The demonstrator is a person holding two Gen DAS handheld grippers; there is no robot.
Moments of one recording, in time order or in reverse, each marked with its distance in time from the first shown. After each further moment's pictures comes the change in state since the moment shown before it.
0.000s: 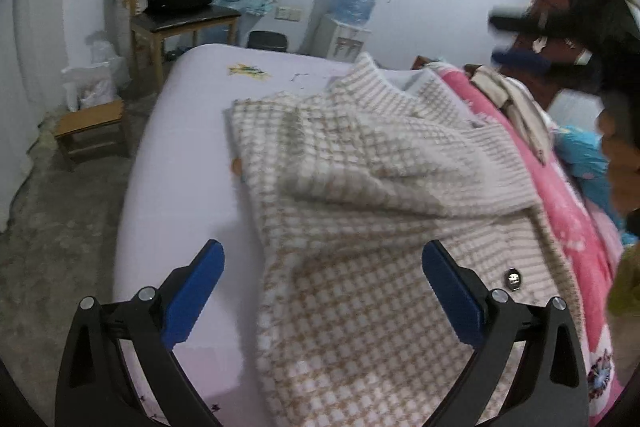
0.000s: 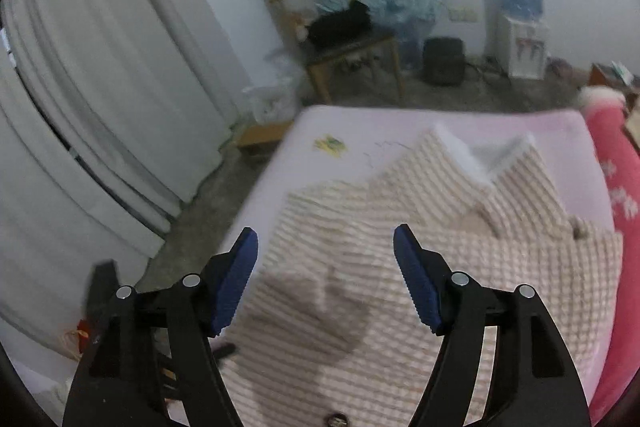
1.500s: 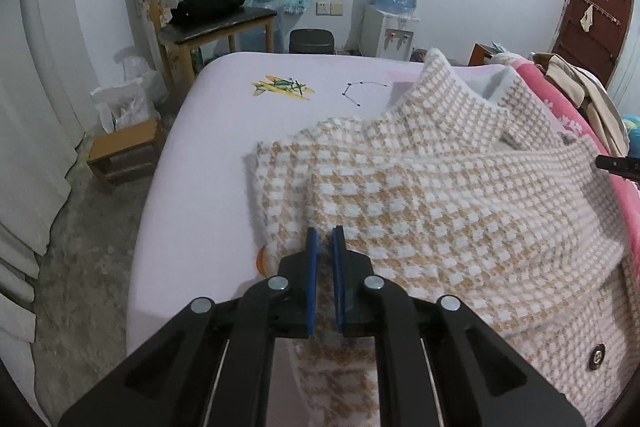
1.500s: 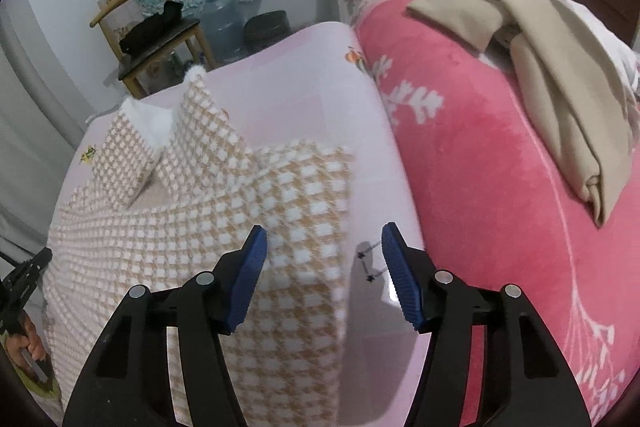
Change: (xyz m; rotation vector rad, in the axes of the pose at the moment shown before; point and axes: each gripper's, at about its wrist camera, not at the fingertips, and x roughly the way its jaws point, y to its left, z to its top) left arm 0.102 0.011 0.067 0.049 0.033 0.268; right arm -0.002 -0.233 -0.067 0.251 0.020 -0.417
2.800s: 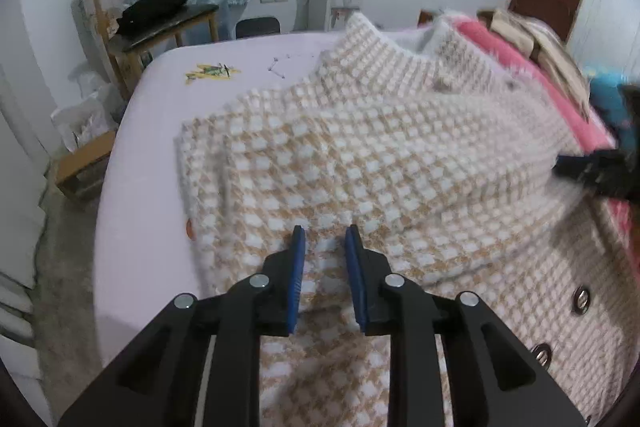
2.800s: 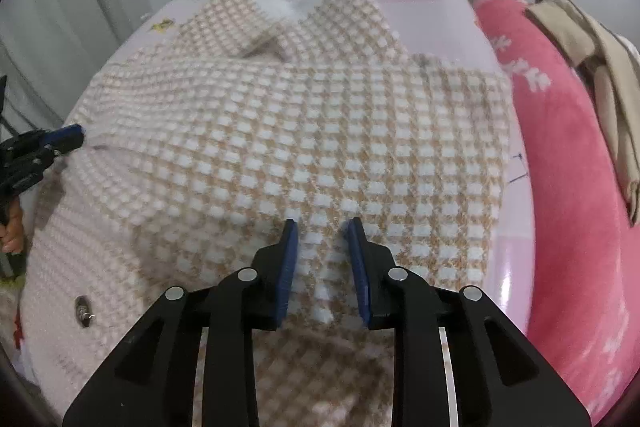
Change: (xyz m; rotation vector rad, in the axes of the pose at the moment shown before) left arm -0.013 -0.035 -0.018 0.123 0.068 -0.129; right arm -0.003 0.078 -0.073 -0.319 0.099 0.072
